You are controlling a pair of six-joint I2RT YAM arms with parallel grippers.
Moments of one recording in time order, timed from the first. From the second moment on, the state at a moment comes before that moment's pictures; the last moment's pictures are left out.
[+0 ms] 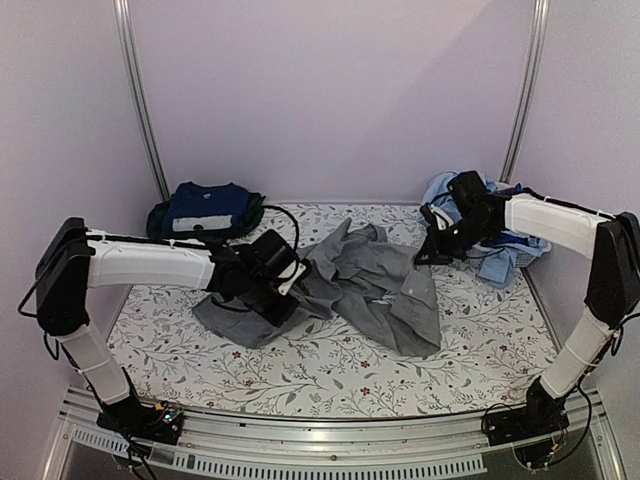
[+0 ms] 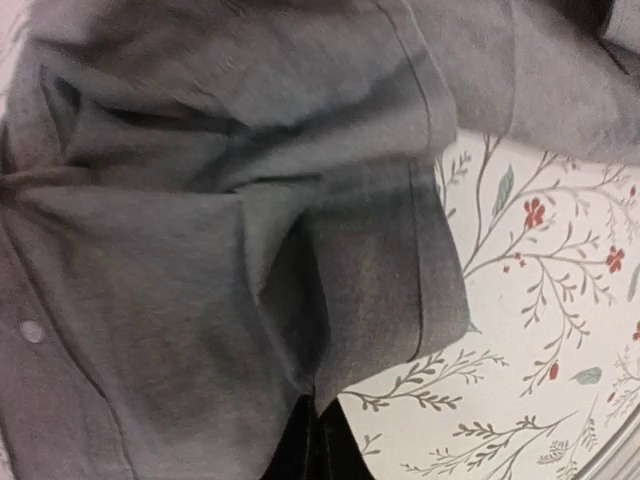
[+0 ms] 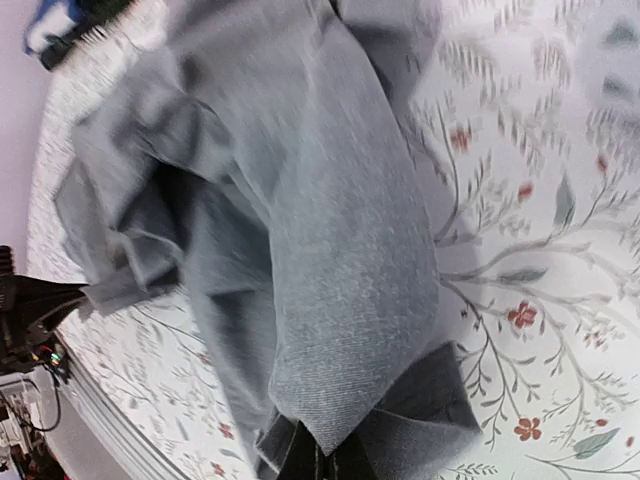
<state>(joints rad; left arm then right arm) -0.93 1.76 1.10 -0.51 -0.10 -0.20 0.39 1.71 1.23 -0.68 -0.39 0.26</state>
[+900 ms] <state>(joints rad) -0.68 1.24 1.65 -0.43 0.17 -0.10 0.21 1.06 1.79 -0.27 -0.54 0.43</state>
